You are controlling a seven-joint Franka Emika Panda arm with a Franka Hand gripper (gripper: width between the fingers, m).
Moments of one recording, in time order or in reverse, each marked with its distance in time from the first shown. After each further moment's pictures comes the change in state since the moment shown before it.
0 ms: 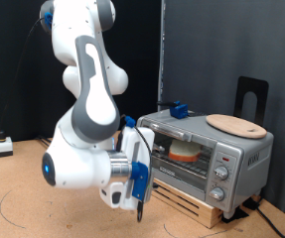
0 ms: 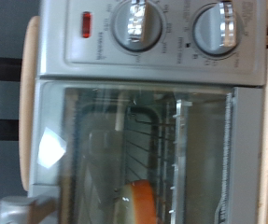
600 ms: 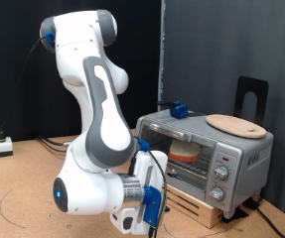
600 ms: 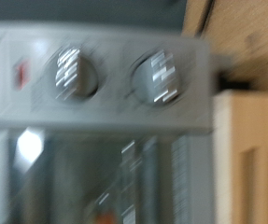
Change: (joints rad) arm 0.047 0.142 0.005 0.141 -0.017 -0.020 0.008
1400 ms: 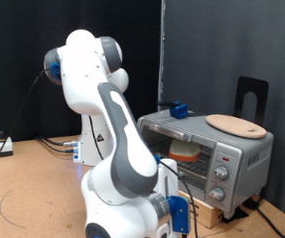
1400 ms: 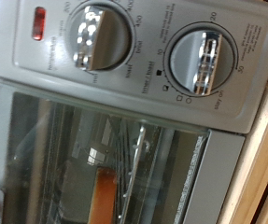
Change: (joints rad) arm 0.091 0.276 0.032 0.370 -0.140 -0.220 -0.029
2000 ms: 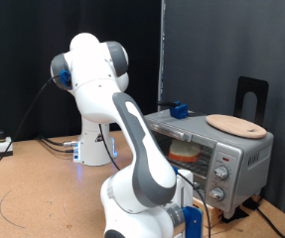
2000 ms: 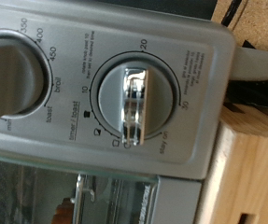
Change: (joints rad) arm 0.054 0.025 0.008 -0.028 0.020 0.113 0.024
